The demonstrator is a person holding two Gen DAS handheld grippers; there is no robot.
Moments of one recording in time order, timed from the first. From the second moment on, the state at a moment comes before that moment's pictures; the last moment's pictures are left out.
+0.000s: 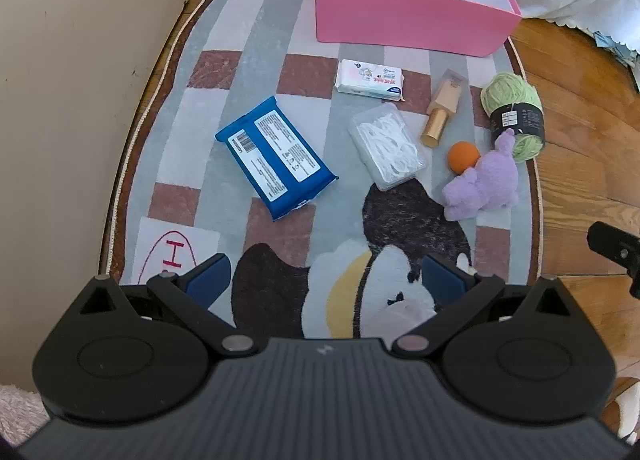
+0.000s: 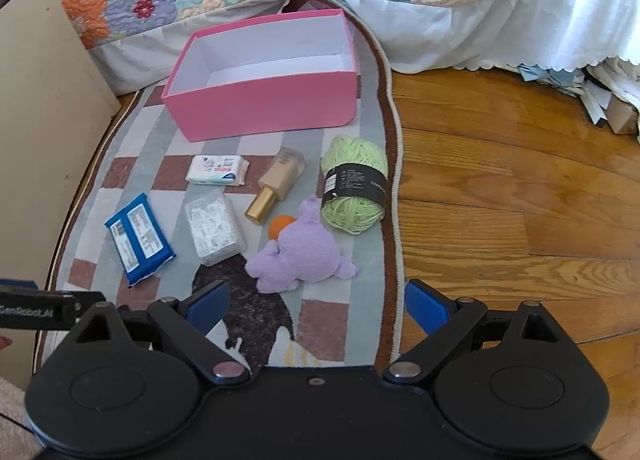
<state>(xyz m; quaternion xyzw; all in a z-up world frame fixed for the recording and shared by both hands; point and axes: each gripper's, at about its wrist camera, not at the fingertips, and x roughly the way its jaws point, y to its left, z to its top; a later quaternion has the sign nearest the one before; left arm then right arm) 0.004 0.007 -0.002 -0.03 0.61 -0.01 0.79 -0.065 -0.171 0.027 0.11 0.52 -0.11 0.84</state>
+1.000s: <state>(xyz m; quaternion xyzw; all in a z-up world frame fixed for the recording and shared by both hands) 0.003 0.010 0.010 -0.01 0.60 -0.01 0.80 -0.072 -0.173 0.025 0.11 0.53 -0.09 0.84</state>
